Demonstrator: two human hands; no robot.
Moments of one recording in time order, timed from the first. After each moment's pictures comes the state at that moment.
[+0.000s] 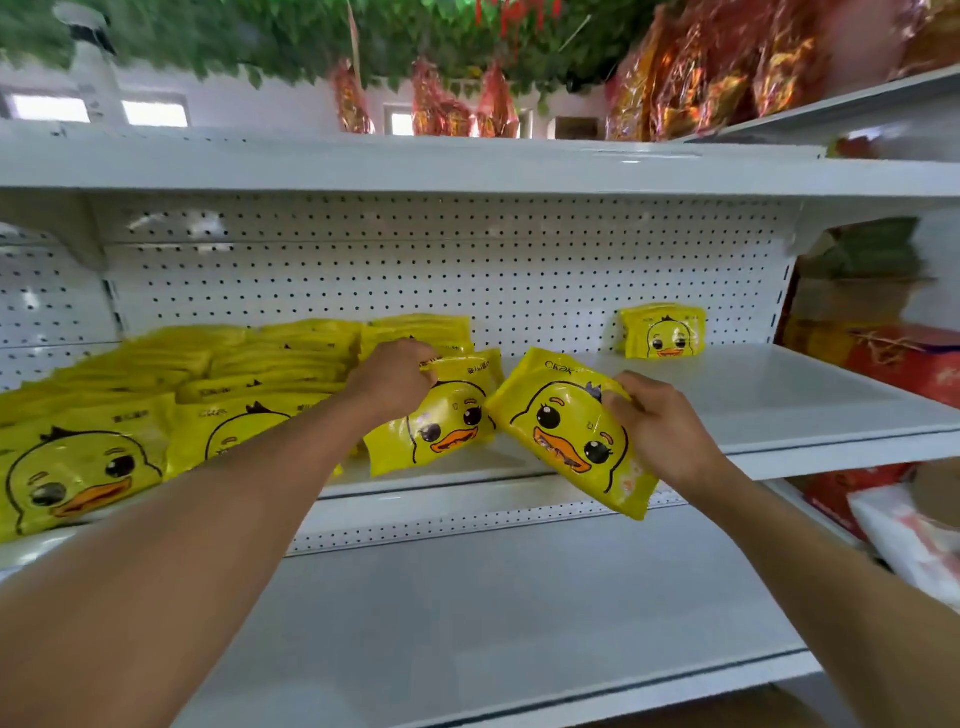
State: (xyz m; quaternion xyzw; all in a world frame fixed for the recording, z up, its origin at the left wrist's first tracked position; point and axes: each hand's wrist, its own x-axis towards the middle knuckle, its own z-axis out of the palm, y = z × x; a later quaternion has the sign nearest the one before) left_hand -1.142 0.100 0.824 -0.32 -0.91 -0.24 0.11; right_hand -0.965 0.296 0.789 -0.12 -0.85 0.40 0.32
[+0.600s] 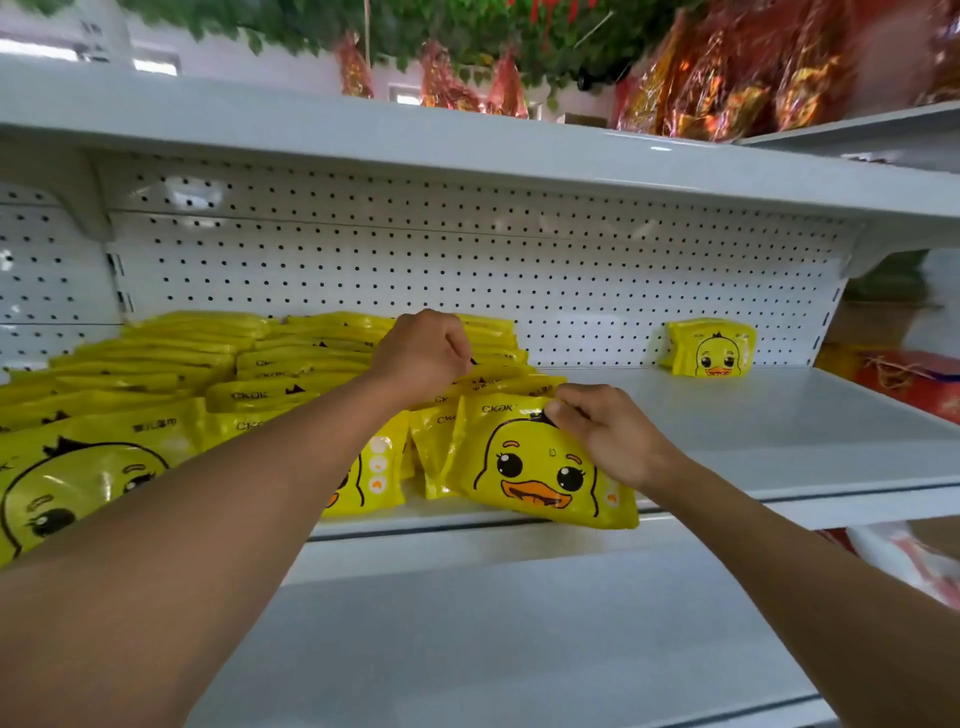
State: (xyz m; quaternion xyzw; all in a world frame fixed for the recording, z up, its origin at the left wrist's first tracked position) left_hand -1.214 0.078 0.832 -0.35 -0.86 -0.37 0.11; right_hand -1.071 0.237 0.794 0.00 -0.93 0.28 0.23
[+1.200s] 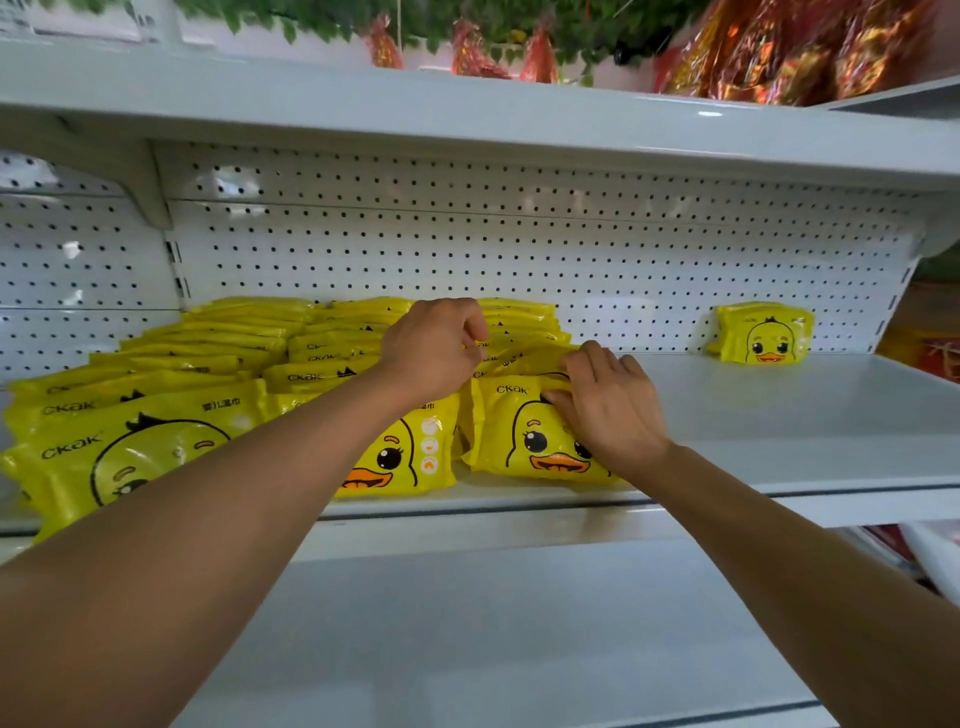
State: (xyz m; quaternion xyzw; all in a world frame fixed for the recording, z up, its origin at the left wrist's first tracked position) left_hand -1.212 0.039 0.827 -0.37 -0.86 -0.31 0.17; right_hand -1.121 0.223 0.773 -0.05 -0.92 -0.15 0.35
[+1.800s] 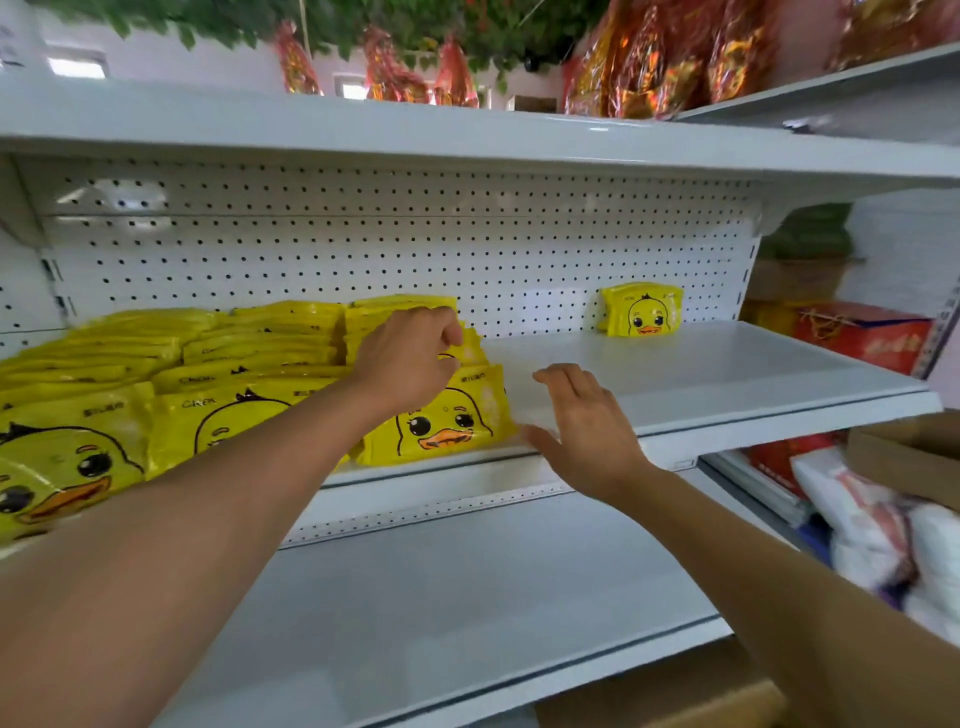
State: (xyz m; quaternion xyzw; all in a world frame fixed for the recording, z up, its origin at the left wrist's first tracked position) left_hand -1.135 0.088 0.824 -0.43 -0.85 -0.28 0.16; right_hand -1.005 0.242 0.756 -0.11 -0.95 0.04 0.30
